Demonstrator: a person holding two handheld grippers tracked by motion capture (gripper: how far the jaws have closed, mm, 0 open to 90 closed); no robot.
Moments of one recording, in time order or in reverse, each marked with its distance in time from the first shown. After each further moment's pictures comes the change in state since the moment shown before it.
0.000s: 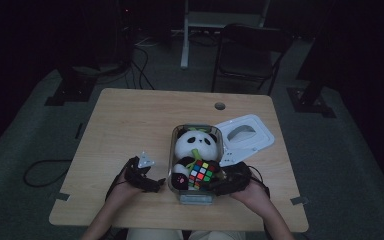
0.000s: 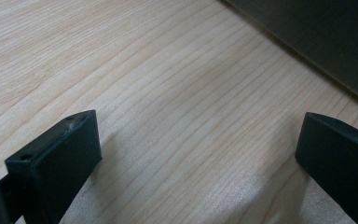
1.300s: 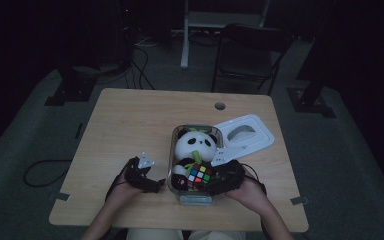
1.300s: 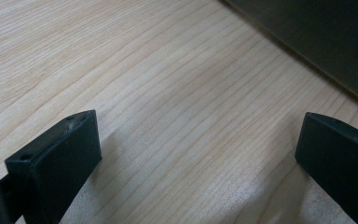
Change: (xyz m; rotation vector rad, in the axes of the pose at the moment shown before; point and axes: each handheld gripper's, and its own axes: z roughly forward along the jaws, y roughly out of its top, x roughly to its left) left arm -0.001 -0.001 0.000 -0.001 -0.001 0.000; right arm 0.007 0.013 0.010 0.066 -0.007 -0.060
